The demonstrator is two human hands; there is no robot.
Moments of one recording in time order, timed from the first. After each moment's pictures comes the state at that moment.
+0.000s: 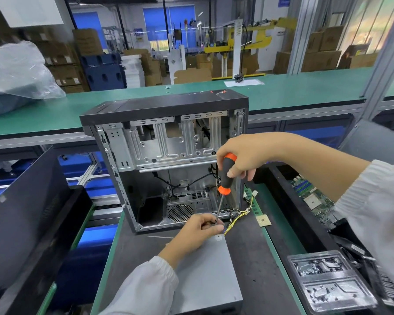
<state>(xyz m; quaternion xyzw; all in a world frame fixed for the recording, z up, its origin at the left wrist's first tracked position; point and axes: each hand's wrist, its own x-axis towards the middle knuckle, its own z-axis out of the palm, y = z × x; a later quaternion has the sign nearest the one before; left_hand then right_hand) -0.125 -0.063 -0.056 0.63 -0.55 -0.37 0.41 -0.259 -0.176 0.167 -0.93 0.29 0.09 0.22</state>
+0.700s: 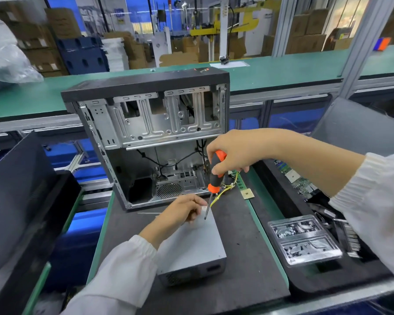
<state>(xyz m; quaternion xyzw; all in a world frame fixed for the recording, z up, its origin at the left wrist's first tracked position) -0.146 -0.032 -0.037 0.64 -0.39 -0.49 0.44 -0.294 -0.123 0.148 -0.94 0.28 0.12 0.13</state>
